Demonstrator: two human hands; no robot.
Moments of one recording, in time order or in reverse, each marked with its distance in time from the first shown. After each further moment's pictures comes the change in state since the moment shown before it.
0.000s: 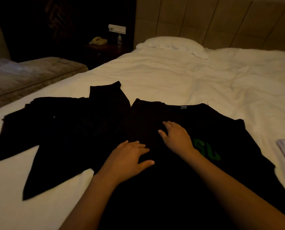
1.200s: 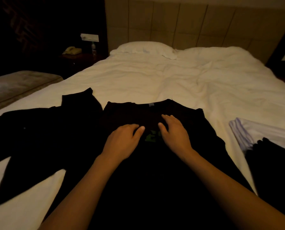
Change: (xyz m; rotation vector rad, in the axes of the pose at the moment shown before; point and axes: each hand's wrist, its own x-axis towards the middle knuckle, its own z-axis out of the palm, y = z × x) left_hand 0.032 0.090 -0.018 -0.192 0.286 -0.061; right_hand -0.081 0.059 -0.059 0.275 0.296 0.133
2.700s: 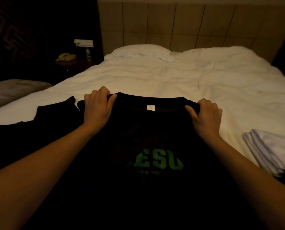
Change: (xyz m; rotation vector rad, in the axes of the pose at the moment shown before) left_hand 0.189 -0.076 0.006 0.186 0.624 0.203; right_hand 0.126 0.122 -0.026 -0.246 0.495 0.016
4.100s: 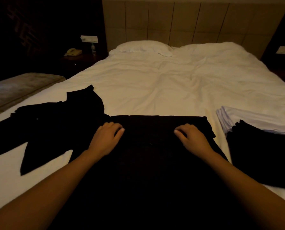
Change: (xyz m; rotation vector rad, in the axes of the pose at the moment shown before) left_hand -0.180 0.055 -0.136 0.034 -0.503 -0.008; right_hand -0.165 -0.024 -0.136 0.209 -0.561 -0.158
